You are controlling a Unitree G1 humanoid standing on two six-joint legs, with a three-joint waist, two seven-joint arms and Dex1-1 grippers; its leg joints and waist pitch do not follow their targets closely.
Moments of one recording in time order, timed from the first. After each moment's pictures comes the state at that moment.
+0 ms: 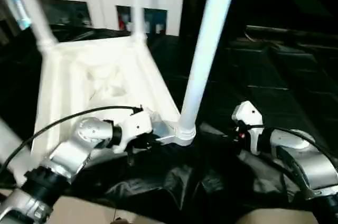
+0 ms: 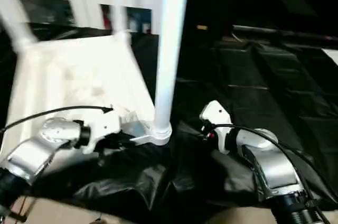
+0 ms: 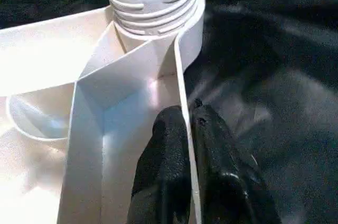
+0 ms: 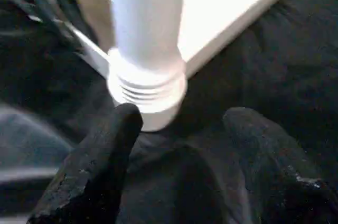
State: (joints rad) left arm -0.46 0.59 -0.45 0.31 -0.07 0.08 -1.06; right arm -0.22 -0.50 0.13 0.02 0.20 0.37 0.95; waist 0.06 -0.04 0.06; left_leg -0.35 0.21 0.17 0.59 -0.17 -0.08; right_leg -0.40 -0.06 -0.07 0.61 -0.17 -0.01
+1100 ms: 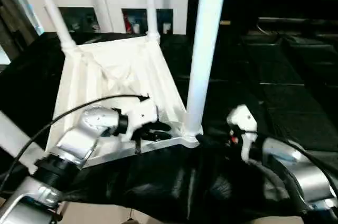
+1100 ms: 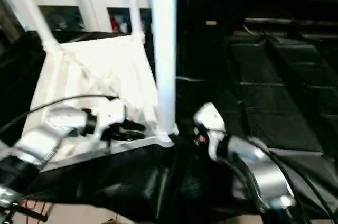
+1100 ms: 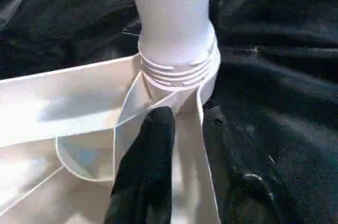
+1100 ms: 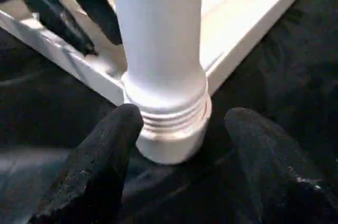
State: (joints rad) left arm -0.49 0.52 -0.38 0.21 -0.12 0.23 -1.11; right arm -0.12 -0.43 0.12 -0.08 0.23 0.41 0.81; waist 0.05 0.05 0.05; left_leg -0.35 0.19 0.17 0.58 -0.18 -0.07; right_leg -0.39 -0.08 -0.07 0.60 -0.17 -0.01
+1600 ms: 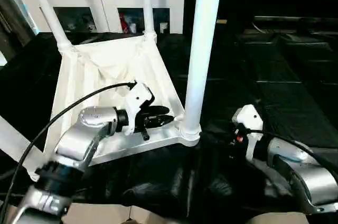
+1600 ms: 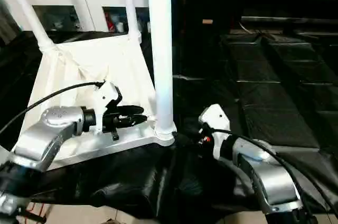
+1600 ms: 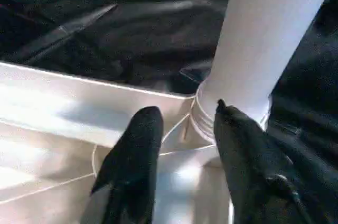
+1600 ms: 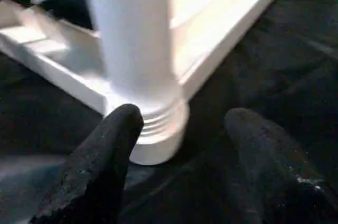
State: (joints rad) left arm -0.39 0.38 -0.25 0.08 -0.17 0.45 -0.83; right arm -0.15 -0.44 0.08 -0.09 0.23 0.43 0.74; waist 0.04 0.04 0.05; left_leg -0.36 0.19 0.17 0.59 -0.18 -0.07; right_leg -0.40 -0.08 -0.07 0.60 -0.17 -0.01
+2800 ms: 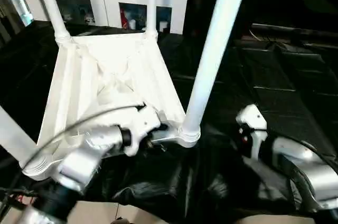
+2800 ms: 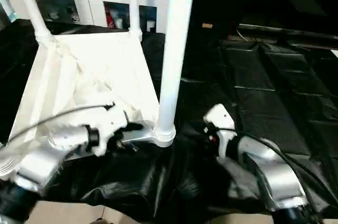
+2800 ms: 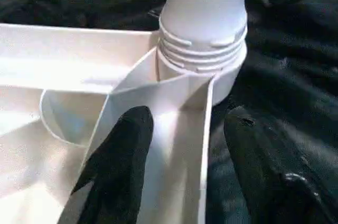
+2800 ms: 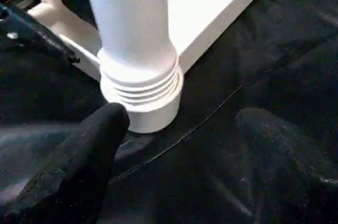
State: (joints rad) left arm -0.33 0.46 -0.33 0.08 -0.10 0.35 -0.91; right arm -0.12 -0.49 0.11 -0.06 0.26 0.43 0.82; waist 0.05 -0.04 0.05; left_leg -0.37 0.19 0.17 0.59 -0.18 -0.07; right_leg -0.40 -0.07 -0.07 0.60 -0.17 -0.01
